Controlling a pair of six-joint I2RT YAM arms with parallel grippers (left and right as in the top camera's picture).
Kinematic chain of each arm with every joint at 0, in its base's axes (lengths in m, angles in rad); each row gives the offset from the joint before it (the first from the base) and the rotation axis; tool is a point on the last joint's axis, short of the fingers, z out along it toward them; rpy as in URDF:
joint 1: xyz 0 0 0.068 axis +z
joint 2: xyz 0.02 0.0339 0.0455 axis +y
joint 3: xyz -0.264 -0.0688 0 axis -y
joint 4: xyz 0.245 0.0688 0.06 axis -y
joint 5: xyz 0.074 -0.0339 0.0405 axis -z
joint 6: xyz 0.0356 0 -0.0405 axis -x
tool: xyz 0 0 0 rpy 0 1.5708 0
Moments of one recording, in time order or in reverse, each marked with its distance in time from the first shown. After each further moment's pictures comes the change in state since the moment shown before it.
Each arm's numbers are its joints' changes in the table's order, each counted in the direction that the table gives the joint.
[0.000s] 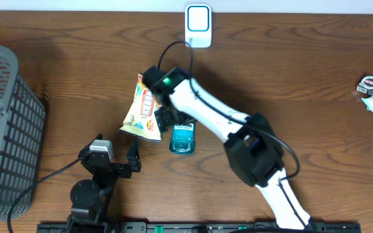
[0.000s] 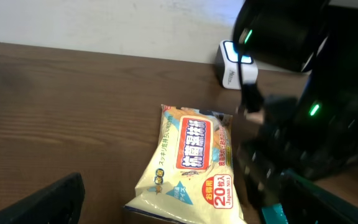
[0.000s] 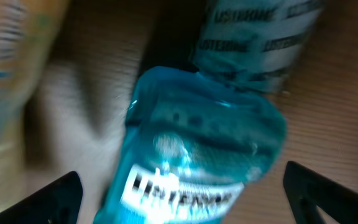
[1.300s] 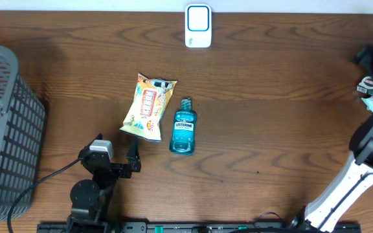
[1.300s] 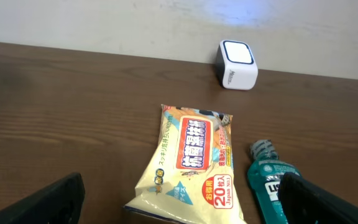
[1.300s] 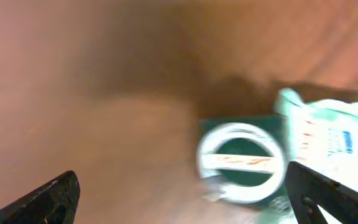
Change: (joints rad) left arm 0.000 0.000 0.000 0.000 0.000 0.000; right arm -1.300 -0.083 -0.001 0.526 -0.048 0.256
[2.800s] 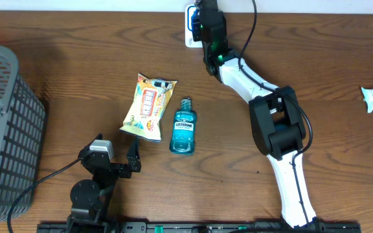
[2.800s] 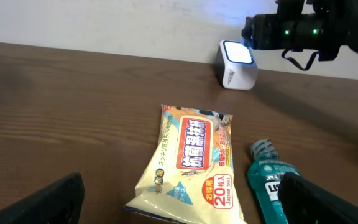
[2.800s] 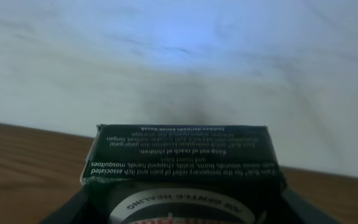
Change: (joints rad) left arm 0.000 0.000 0.000 0.000 0.000 0.000; right arm 0.929 0.176 -0.086 0.988 0.287 0.268
